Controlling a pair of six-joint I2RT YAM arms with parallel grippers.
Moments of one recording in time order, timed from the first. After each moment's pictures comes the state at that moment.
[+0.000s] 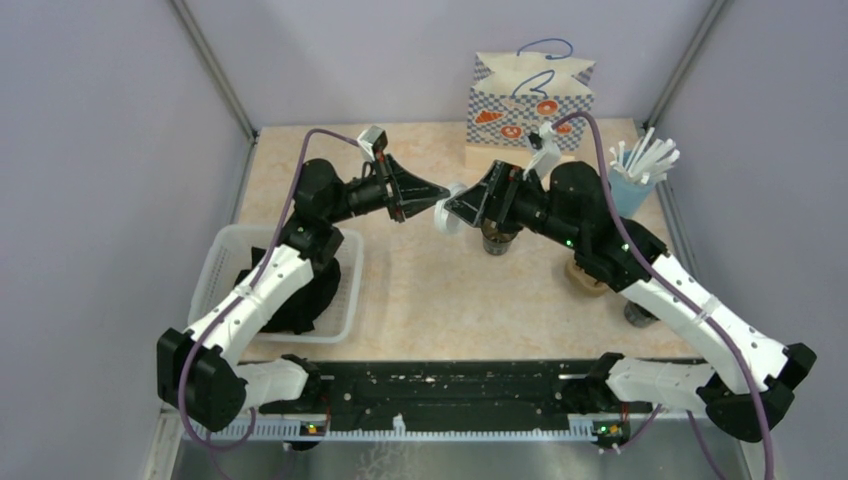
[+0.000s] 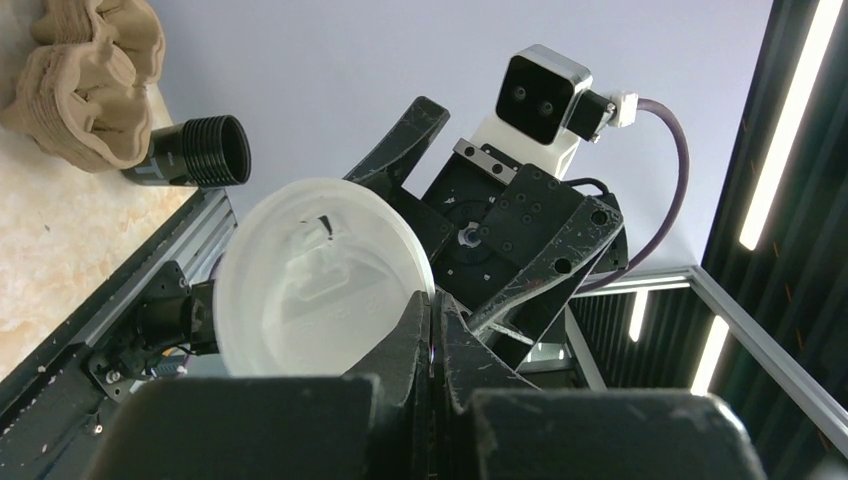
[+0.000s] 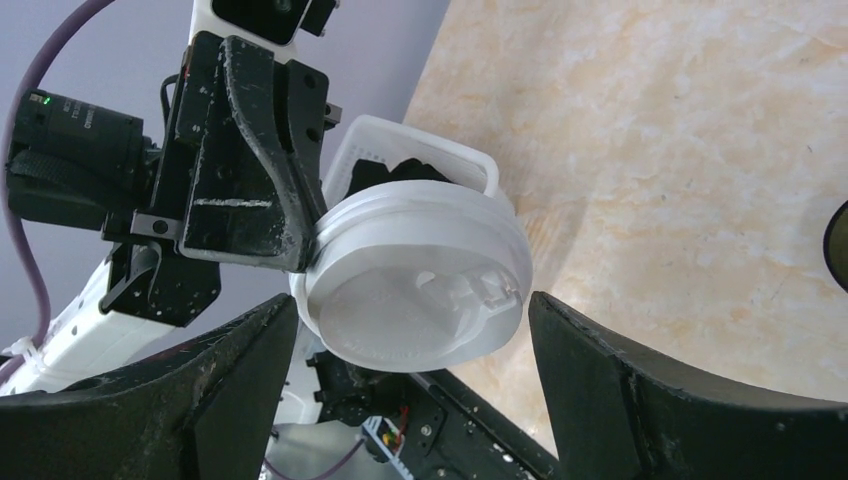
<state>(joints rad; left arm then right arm) -0.47 1.21 1.02 0.35 0.80 -1.60 0.80 1.09 1.28 -0.41 -0.05 0.78</state>
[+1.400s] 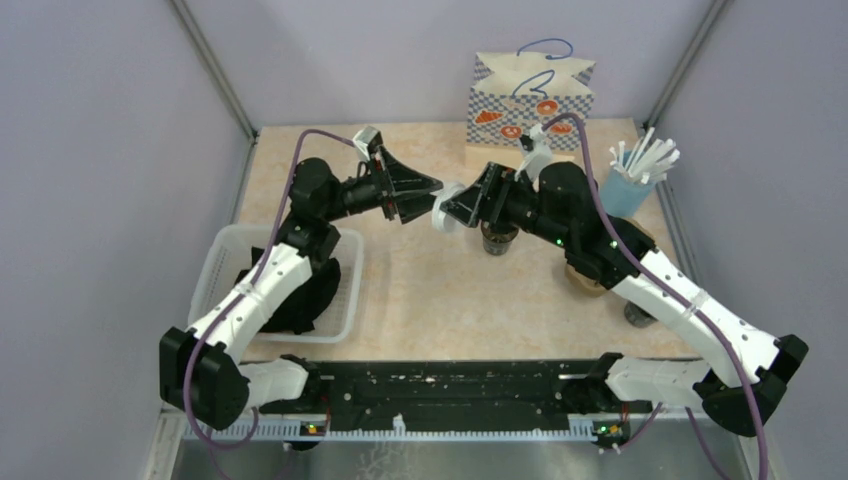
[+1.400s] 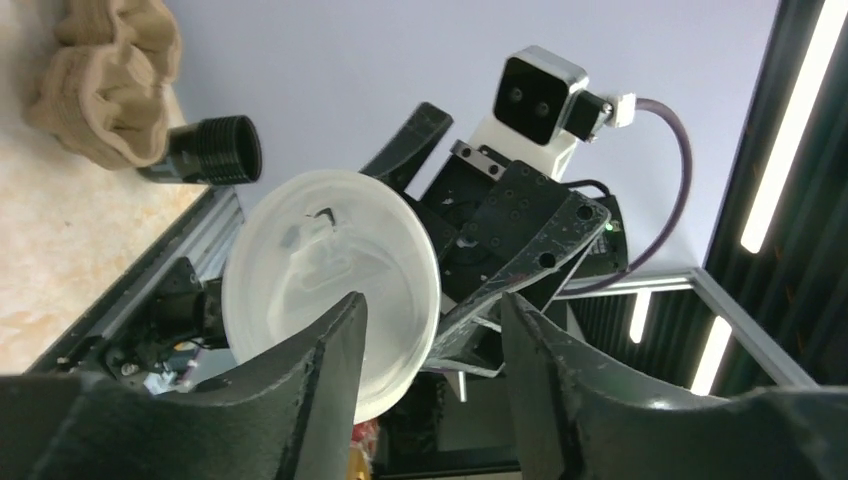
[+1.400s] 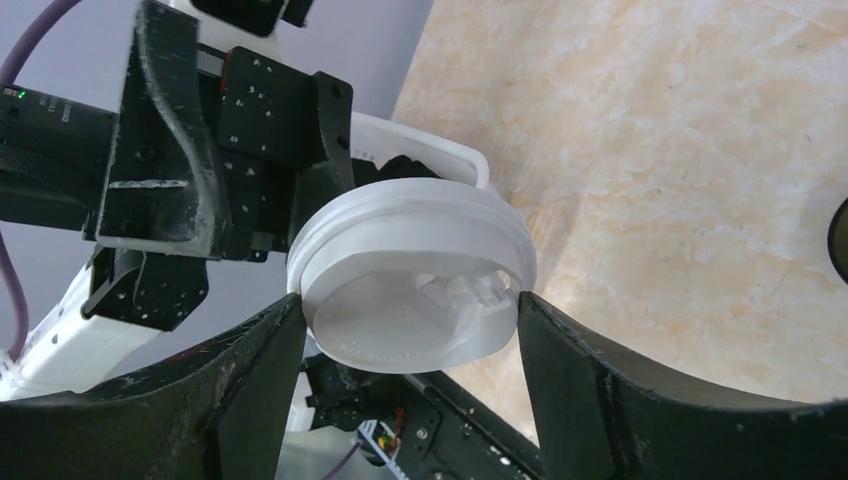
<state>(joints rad) -0.43 1.22 1.00 0.38 0.84 -1.61 0.81 1.12 1.26 -0.39 -0.03 0.79</state>
